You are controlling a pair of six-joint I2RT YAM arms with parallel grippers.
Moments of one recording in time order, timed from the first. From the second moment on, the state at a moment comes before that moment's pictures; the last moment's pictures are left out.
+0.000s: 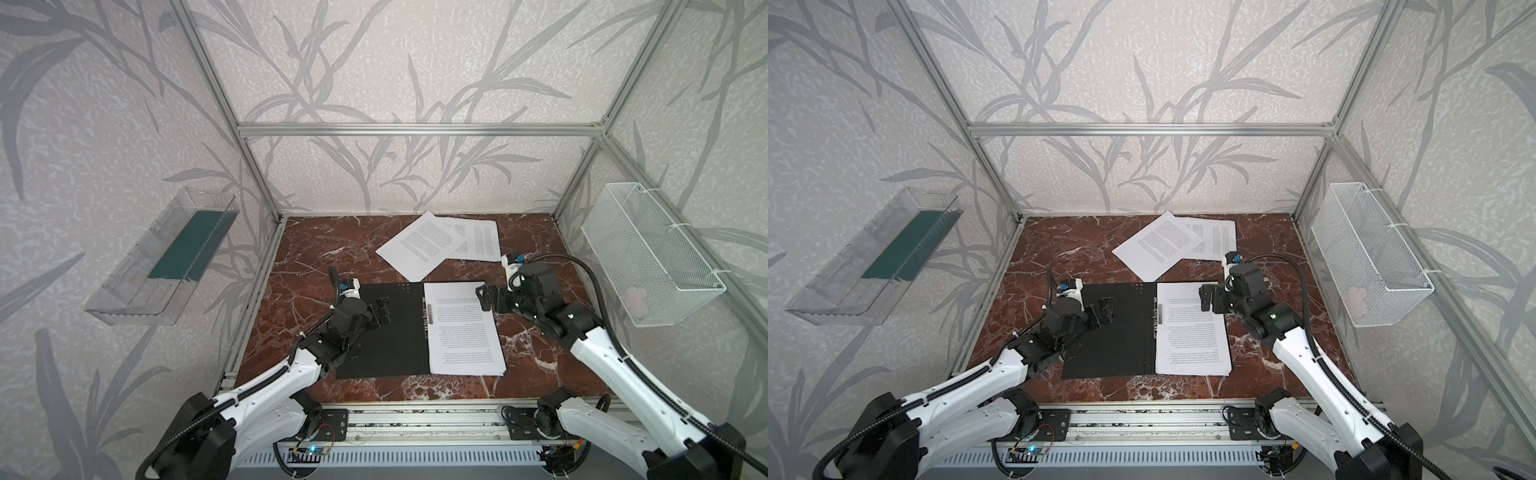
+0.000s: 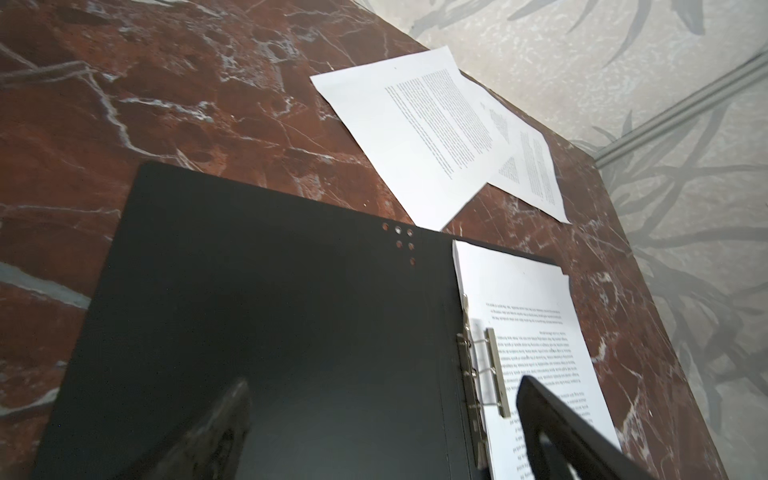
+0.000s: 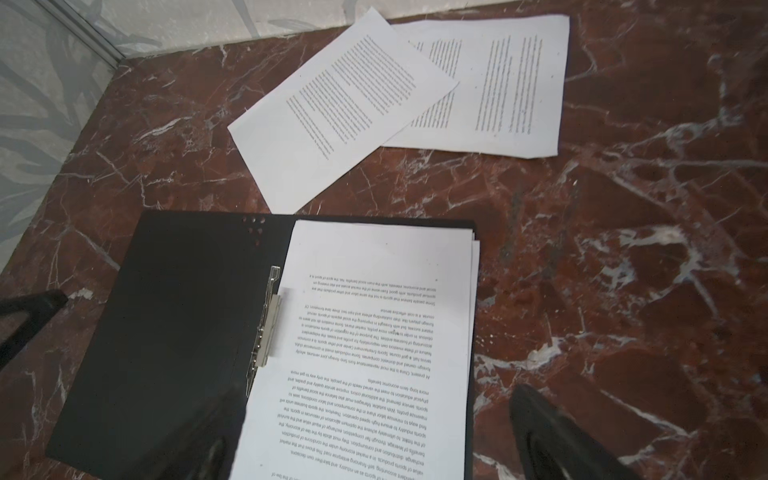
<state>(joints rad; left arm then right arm) -0.58 1.06 0.46 0.04 -0.20 -0.77 0.41 0.93 0.76 -0.54 -0.02 0.35</state>
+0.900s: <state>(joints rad) -0.12 2.66 2.59 -0.92 0.44 -0.15 0.41 0.92 0.53 -0.20 -0.24 0.42</state>
